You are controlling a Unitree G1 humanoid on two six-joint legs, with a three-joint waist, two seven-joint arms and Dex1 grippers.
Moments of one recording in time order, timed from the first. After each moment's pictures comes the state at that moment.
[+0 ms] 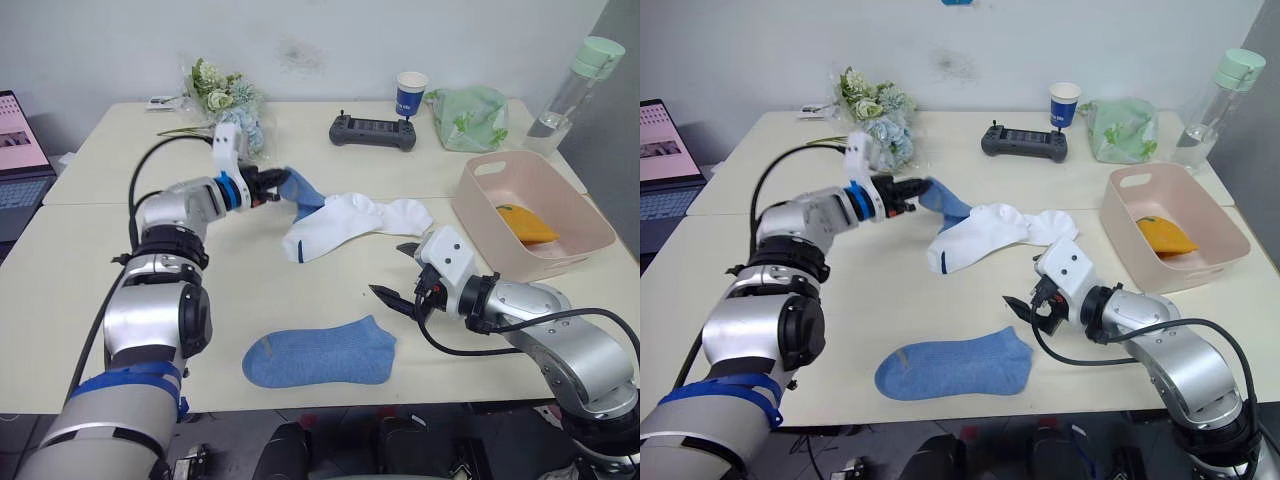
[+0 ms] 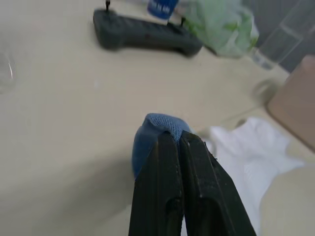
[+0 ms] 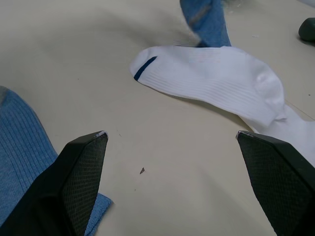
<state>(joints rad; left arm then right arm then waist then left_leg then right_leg) -1.20 0.45 0.22 1.05 -0.24 0.46 -0.84 -0.31 -0.59 0.14 -0.70 0.36 0.92 0.52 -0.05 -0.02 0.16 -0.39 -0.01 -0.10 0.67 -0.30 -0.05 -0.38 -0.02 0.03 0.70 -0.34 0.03</state>
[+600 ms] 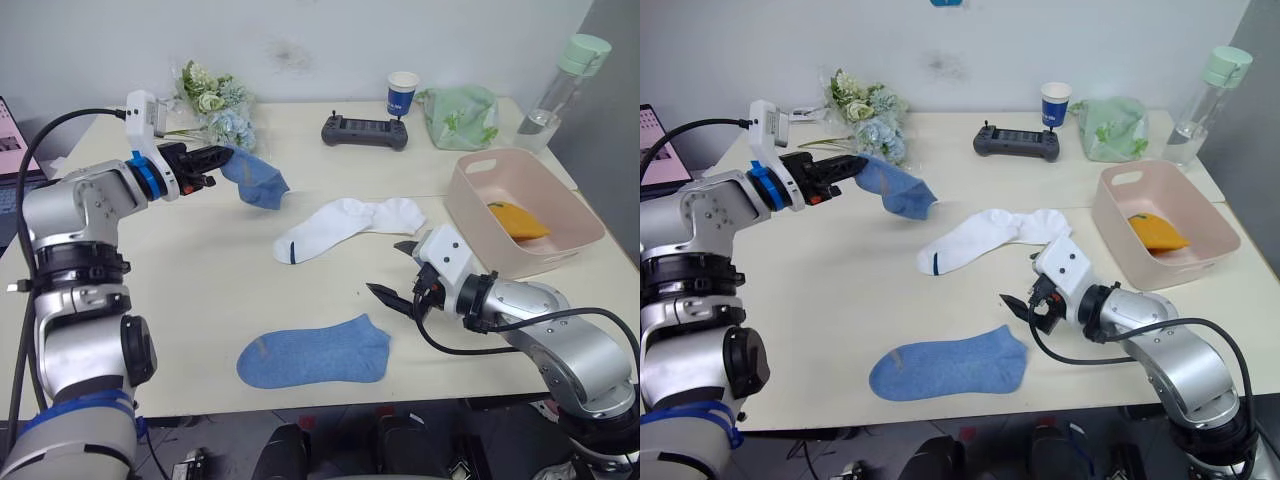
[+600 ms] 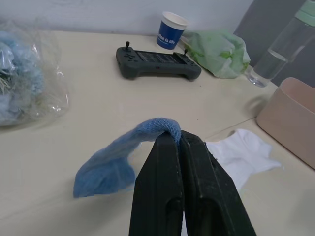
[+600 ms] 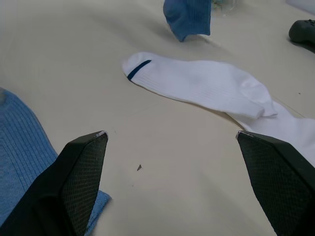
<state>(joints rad) -0.94 0.68 0.28 0.41 -0.42 0.91 -0.86 -0.32 -0.58 0.14 -0.70 0.35 0.91 0.52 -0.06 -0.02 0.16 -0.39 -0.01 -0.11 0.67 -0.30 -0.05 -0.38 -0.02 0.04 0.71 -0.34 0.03</state>
